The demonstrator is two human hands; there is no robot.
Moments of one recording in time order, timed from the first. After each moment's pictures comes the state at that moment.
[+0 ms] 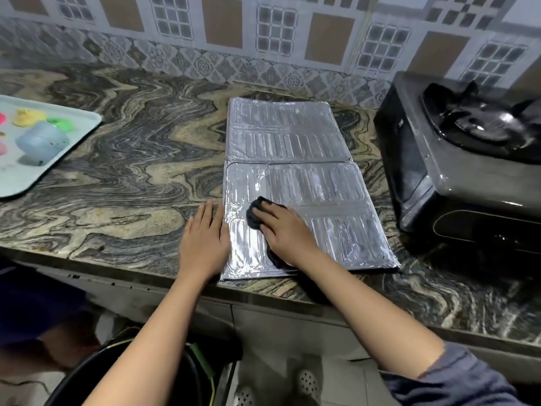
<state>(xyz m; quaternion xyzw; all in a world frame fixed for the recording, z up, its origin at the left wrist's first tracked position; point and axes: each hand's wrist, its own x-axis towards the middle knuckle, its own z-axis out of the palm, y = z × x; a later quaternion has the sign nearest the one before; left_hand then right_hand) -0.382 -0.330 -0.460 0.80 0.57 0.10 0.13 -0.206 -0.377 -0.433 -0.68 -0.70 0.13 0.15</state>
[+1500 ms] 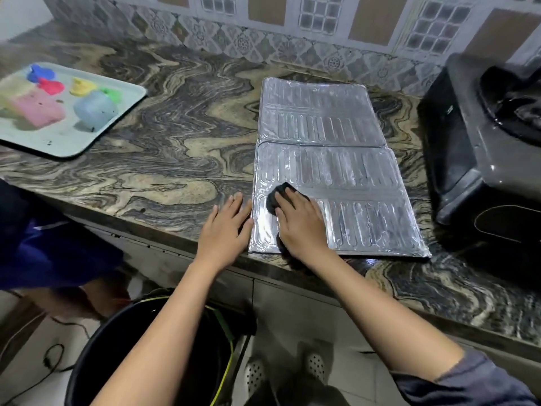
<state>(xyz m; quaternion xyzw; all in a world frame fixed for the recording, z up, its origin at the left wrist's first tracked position) -0.413 -0.362 -0.451 0.82 0.54 0.11 0.18 -0.249 -0.392 -0.439 -0.73 -0.66 0.10 0.16</state>
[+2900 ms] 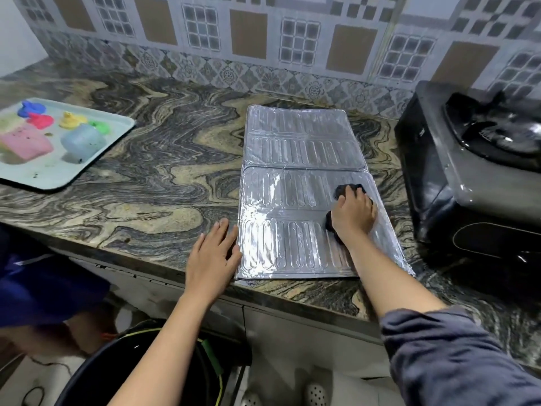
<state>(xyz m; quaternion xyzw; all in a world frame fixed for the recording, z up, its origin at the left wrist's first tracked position) -0.407 -0.367 -0.454 0.81 0.55 0.13 0.15 -0.122 -0.352 -0.436 -0.89 -0.40 0.06 0.21</state>
